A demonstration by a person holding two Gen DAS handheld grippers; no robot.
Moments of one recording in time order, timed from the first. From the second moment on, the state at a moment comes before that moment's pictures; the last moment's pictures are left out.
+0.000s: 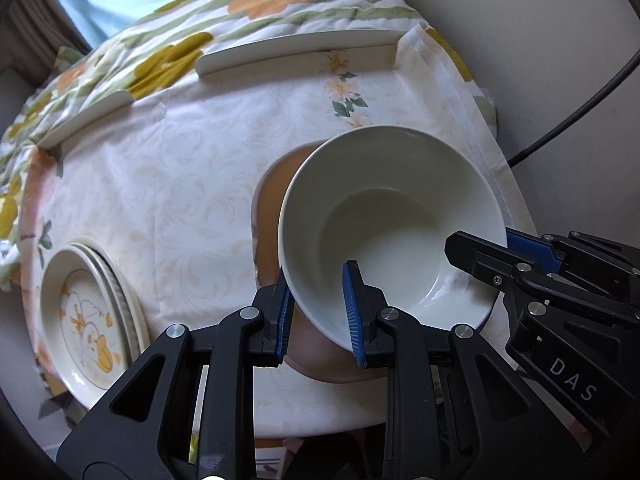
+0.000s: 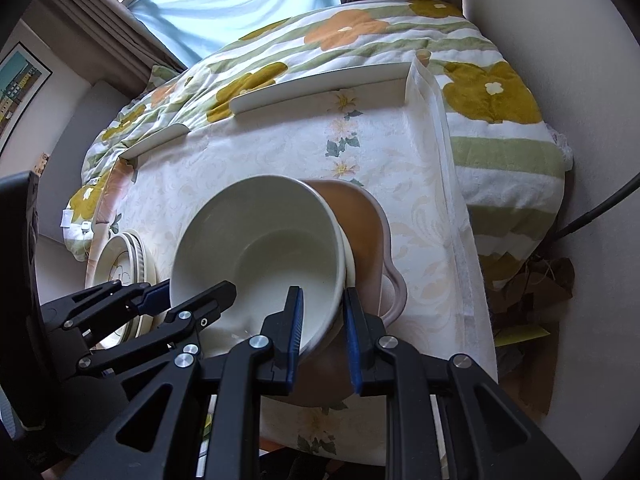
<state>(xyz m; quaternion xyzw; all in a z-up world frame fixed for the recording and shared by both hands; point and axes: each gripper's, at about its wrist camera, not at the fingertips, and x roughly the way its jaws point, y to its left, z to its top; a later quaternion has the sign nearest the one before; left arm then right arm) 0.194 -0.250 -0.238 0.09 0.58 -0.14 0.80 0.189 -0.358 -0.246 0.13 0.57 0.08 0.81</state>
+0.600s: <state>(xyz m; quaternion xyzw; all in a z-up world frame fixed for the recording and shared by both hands) 0.192 -0.251 -0.240 0.11 0.58 -0.13 0.80 0.186 -0.360 -0.248 0.14 0.57 0.07 0.80</state>
